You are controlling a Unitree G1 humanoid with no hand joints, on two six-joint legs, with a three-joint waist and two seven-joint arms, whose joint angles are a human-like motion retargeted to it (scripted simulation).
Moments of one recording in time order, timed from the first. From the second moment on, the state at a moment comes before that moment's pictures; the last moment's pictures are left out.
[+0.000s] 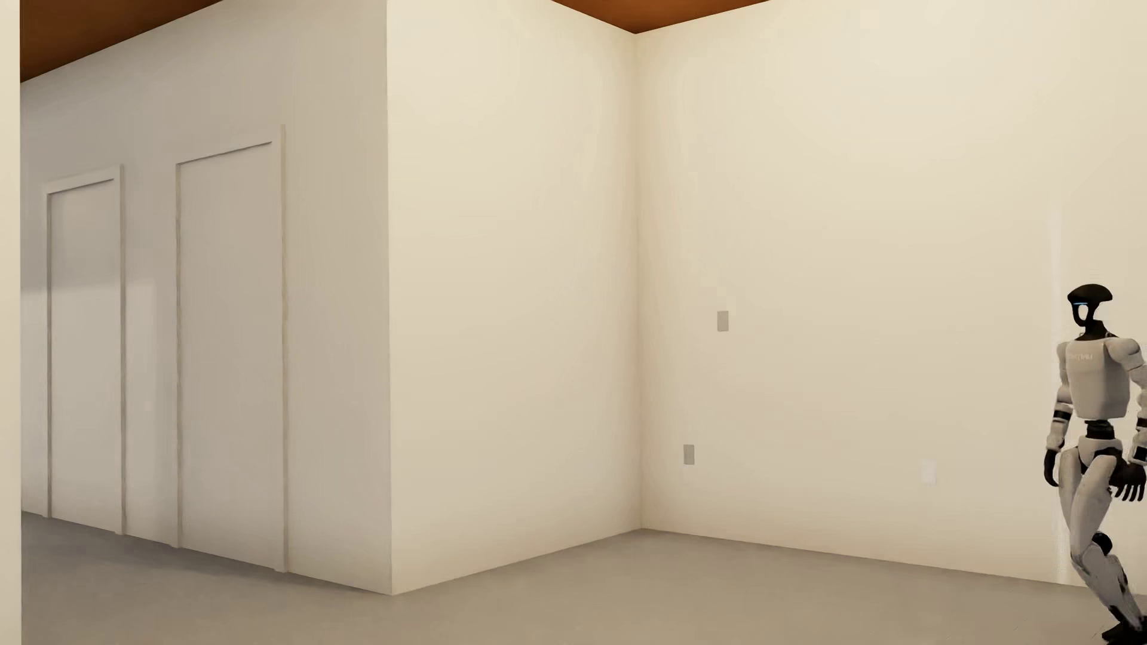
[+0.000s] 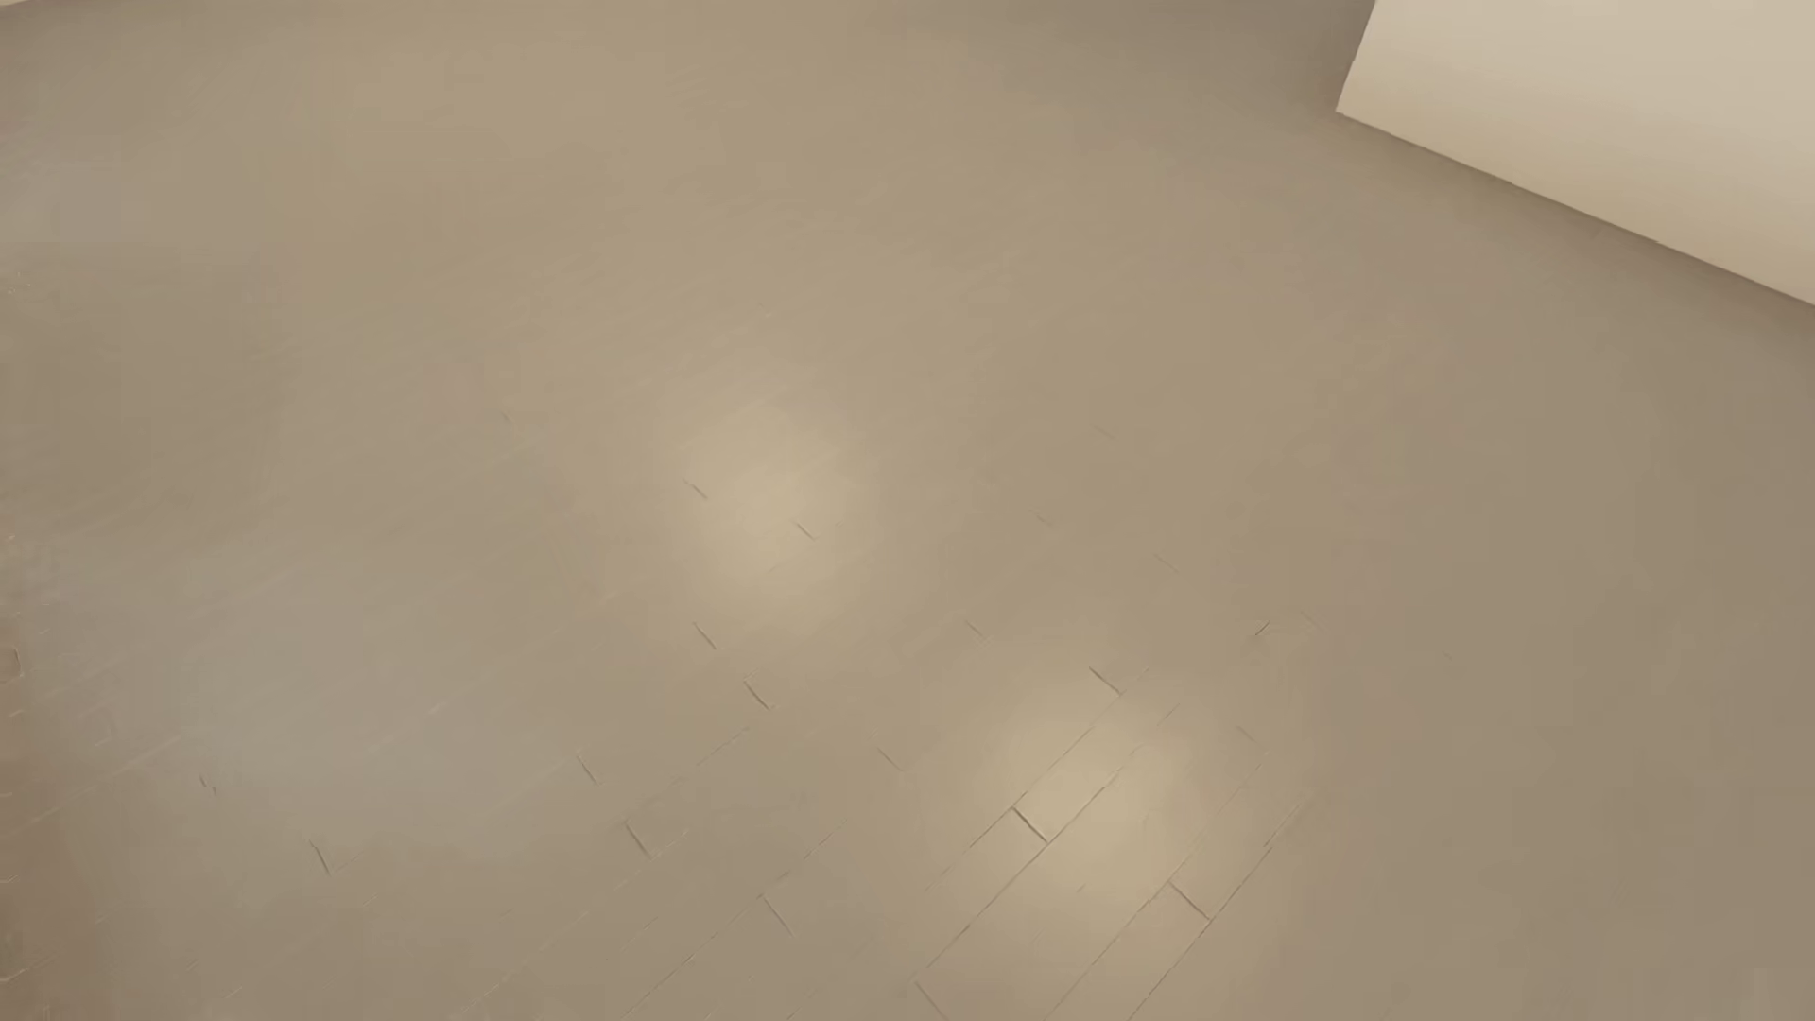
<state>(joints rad) -0.35 0.06 0.15 0.08 0.18 0.06 0.00 0.00 0.06 0.93 0.42 0.28 0.15 -0.27 -0.34 0.31 -0.36 0.00 0.00 -0.47 0.66 0.86 0.80 0.00 0.00 0.00 0.00 0.00 0.00</state>
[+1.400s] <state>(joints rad) -0.46 0.36 0.29 0.09 0.10 0.03 0.00 0.00 0.06 0.64 0.52 0.33 0.08 -0.10 -0.21 0.35 -0.41 0.00 0.00 -0.50 0.50 0.96 0.72 0.00 0.00 0.00 0.00 0.00 0.00</state>
